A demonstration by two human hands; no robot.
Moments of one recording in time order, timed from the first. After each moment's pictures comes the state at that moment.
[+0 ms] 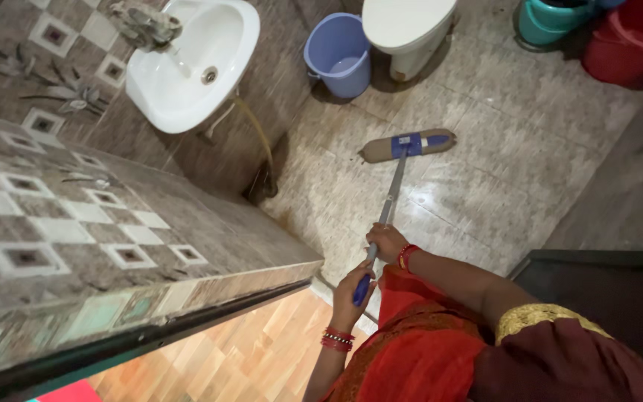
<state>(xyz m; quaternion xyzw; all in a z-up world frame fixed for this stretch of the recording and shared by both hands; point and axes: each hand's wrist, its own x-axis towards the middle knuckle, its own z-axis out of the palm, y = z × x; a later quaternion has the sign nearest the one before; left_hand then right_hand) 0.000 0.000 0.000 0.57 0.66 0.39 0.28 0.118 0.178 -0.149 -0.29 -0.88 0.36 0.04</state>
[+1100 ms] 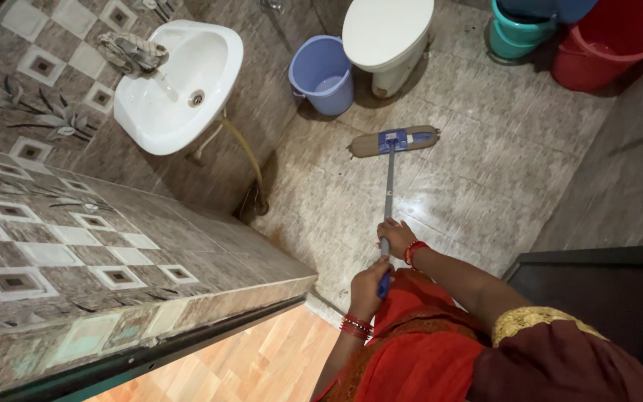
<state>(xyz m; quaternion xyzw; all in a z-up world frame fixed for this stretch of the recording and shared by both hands) 0.042 0.052 -0.014 0.64 0.63 0.34 0.28 0.159 0.209 -0.139 -0.39 -0.87 0.31 0.06</state>
